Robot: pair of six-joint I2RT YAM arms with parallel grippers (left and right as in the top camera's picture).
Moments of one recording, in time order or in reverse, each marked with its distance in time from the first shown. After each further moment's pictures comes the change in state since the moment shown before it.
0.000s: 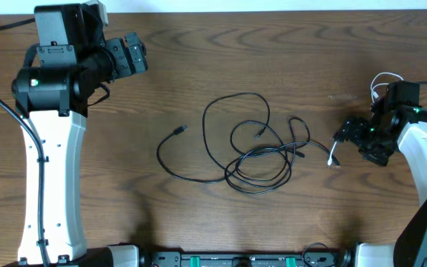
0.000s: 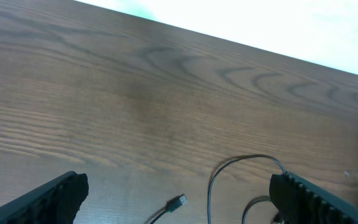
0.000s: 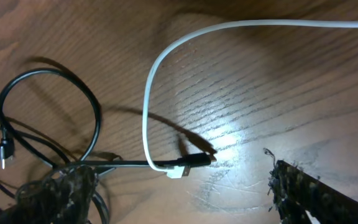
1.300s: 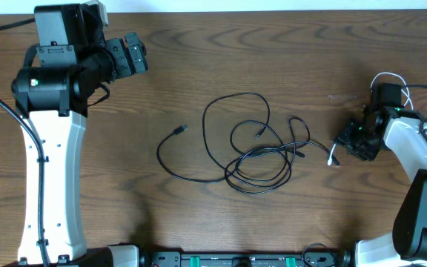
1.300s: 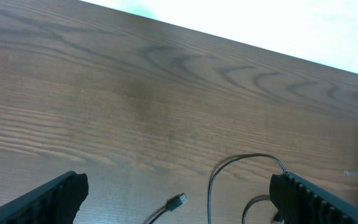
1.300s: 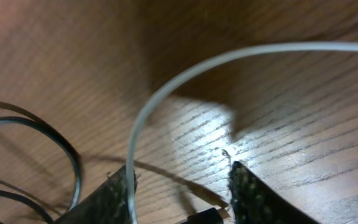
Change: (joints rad) left arm 0.000 0.000 0.000 -0.004 0.000 0.000; right arm 0.044 0.123 -0.052 0.171 0.048 0.114
